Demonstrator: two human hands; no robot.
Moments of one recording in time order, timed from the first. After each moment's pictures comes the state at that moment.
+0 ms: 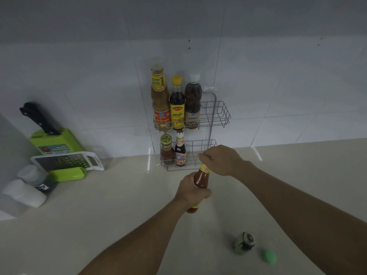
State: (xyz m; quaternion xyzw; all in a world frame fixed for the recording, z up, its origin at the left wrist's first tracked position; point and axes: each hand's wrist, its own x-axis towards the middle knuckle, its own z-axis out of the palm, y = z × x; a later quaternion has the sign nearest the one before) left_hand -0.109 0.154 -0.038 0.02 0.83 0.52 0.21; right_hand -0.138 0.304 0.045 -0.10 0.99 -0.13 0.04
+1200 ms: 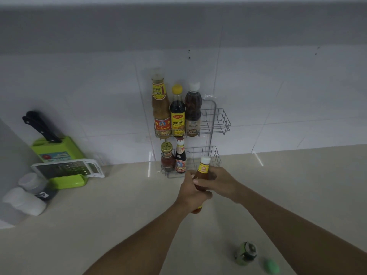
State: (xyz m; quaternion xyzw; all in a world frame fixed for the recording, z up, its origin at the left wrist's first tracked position) left_hand -0.121 0.160 -0.037 0.03 0.78 0.59 0.18; right_hand -0.114 0.303 -0.003 -0.02 0.78 -0.61 0.14
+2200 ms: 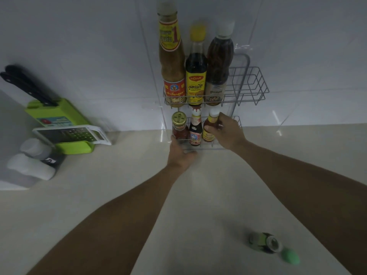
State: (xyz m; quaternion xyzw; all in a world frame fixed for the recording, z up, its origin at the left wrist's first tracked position) left_hand -0.205 0.110 -0.085 -0.09 0.81 0.57 0.10; right_hand -0.244 0.297 -0.055 -0.01 0.90 -0.42 -0.05
